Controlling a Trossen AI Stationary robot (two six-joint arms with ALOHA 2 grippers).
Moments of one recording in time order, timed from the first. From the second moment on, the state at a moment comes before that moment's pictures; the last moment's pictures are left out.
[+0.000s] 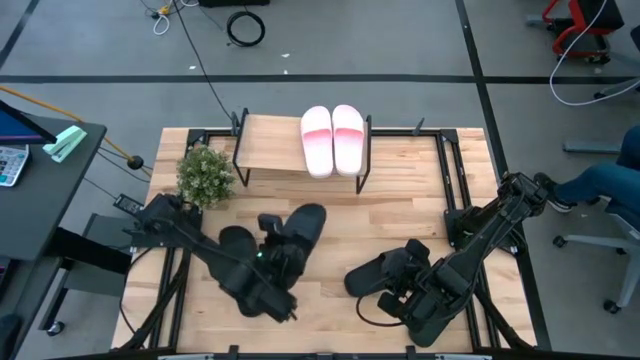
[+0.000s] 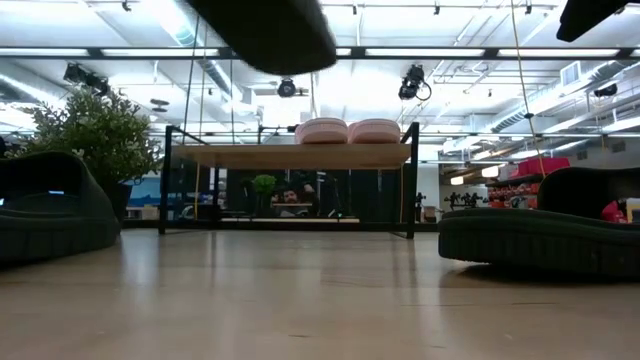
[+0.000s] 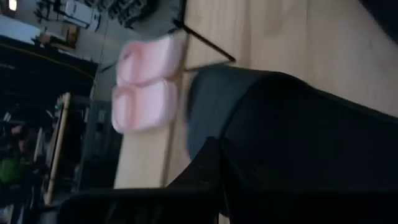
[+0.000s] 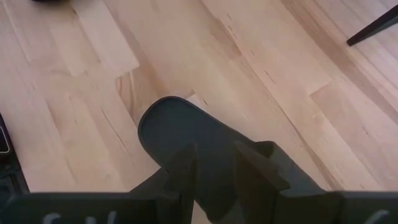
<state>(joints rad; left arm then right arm) -0.59 1.93 2.00 -1.57 -1.01 -0.47 0.77 1.64 1.36 -1.10 0.59 1.28</state>
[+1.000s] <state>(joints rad) 0.09 1.48 1.37 -1.24 -1.11 -0.12 0.81 1.64 1.36 -1.10 0.59 1.28</state>
